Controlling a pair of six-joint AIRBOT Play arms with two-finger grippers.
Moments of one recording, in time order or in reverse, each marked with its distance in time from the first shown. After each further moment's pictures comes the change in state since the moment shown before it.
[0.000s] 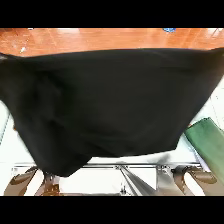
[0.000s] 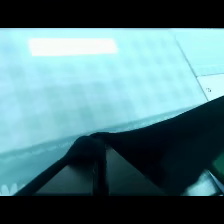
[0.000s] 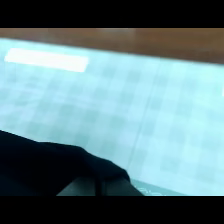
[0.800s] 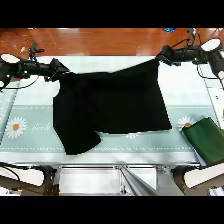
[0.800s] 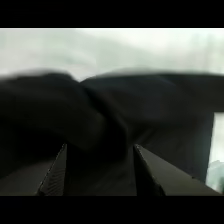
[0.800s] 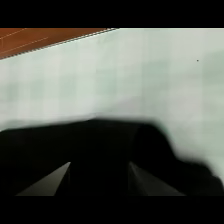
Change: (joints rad) left arm -0.126 -0.922 0.051 -0.076 0.414 0.079; right arm -0.003 -0.967 0.220 0.328 -0.386 -0.062
